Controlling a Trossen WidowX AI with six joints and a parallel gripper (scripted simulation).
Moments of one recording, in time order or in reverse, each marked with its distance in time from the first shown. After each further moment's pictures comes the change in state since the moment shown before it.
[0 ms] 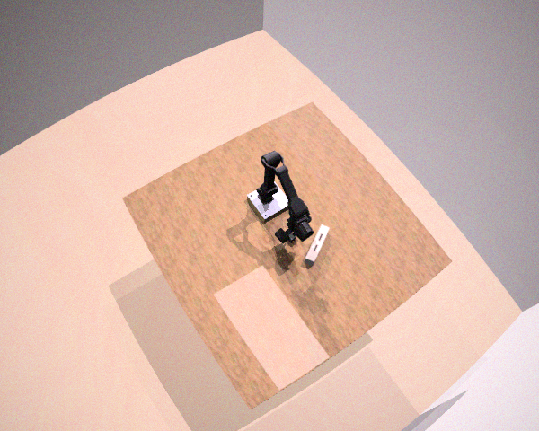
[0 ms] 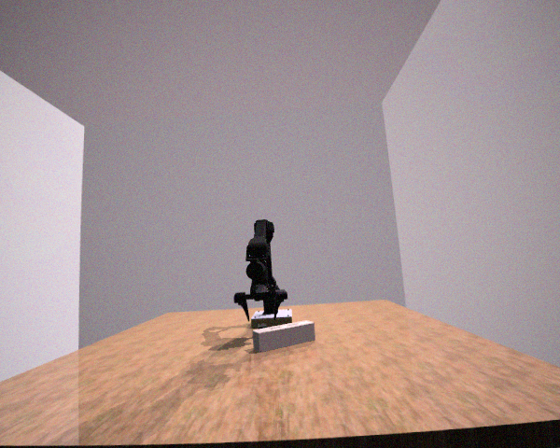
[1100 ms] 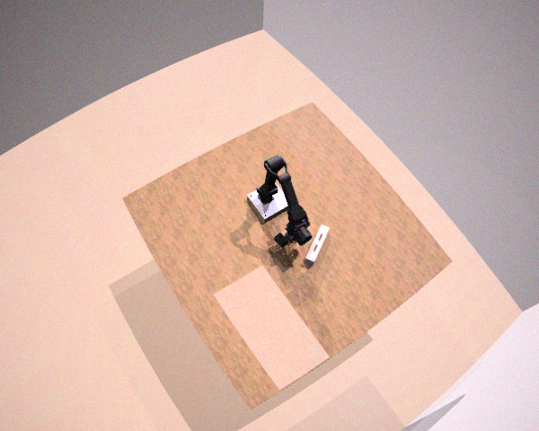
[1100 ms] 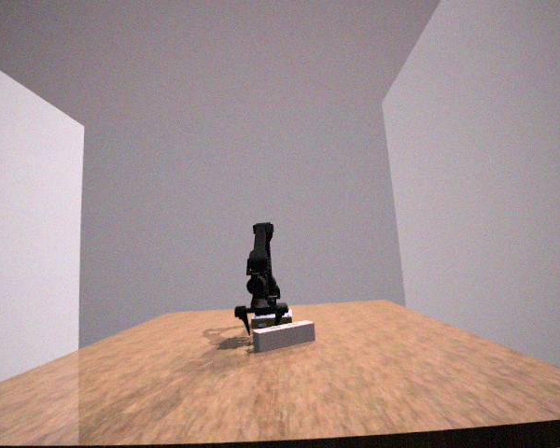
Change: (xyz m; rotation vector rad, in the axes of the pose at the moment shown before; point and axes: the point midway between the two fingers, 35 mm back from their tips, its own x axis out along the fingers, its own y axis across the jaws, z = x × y) arm 0.048 0.000 0.002 0.002 0.003 0.000
